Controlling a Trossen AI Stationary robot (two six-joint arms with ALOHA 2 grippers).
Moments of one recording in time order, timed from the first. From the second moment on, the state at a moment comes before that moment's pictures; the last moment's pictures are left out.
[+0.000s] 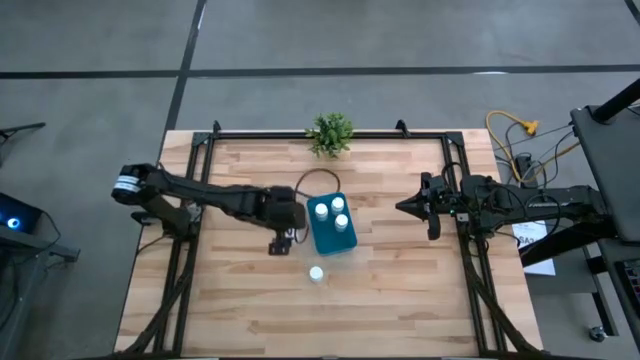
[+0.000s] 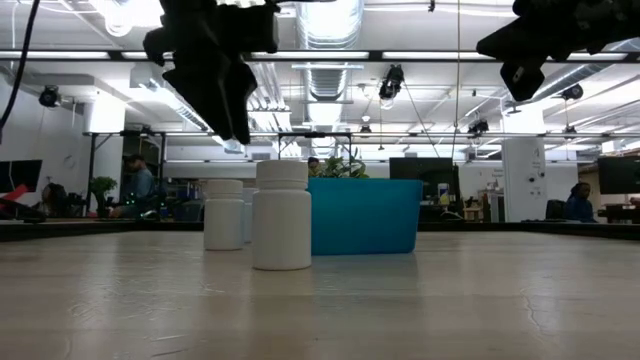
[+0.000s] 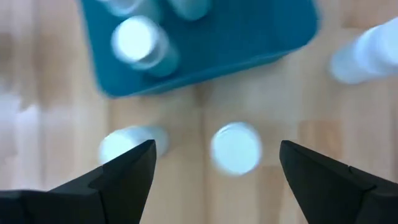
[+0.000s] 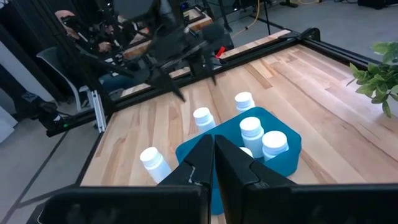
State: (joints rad) left arm -0.10 1.53 1.21 -0.83 -0.18 -0.04; right arm 0.00 0.51 0.41 -0.09 0.00 0.39
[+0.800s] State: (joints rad) left arm 0.14 1.42 1.04 -0.60 -0.07 0.14; right arm 0.00 0.51 0.41 -0.09 0.03 0.39
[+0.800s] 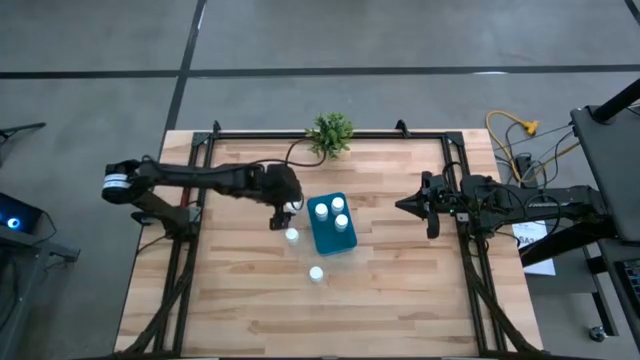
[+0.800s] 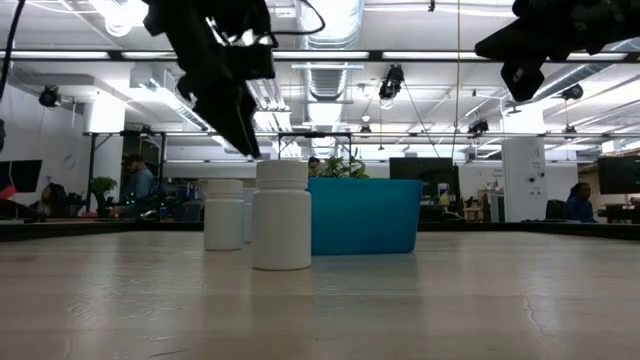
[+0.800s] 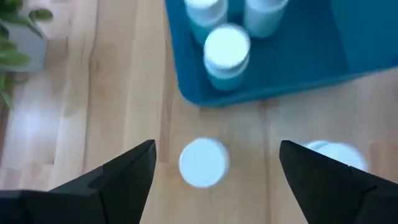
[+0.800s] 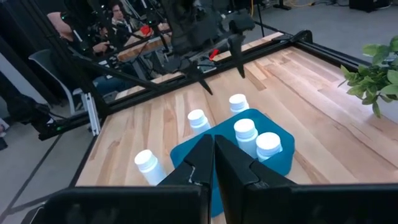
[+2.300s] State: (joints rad) left arm 0.28 1.51 0.93 -0.45 0.11 0.20; right arm 0.00 0.50 0.41 -0.09 0.06 0.40
